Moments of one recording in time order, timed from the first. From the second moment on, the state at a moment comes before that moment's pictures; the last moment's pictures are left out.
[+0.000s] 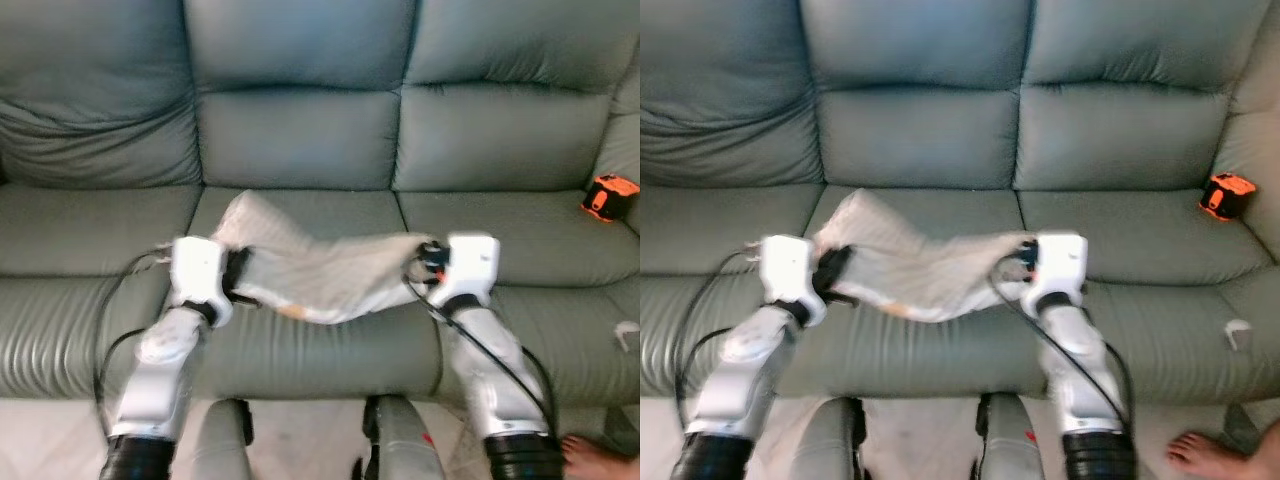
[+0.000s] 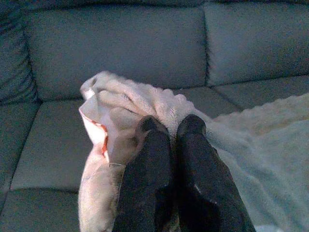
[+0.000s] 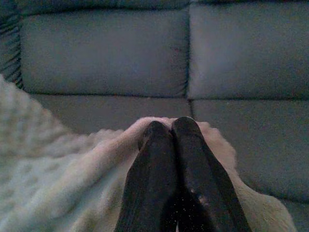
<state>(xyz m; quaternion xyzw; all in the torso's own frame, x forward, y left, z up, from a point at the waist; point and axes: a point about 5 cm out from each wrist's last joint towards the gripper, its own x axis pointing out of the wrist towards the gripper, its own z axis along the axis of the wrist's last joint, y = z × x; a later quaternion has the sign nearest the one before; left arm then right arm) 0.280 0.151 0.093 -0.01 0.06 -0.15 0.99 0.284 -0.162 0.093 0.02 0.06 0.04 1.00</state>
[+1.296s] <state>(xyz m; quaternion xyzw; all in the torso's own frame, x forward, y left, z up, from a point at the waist) 0.335 0.202 0.050 0.08 0.18 -0.01 0.98 0.362 -0.119 0.083 -0.05 0.14 0.09 0.98</state>
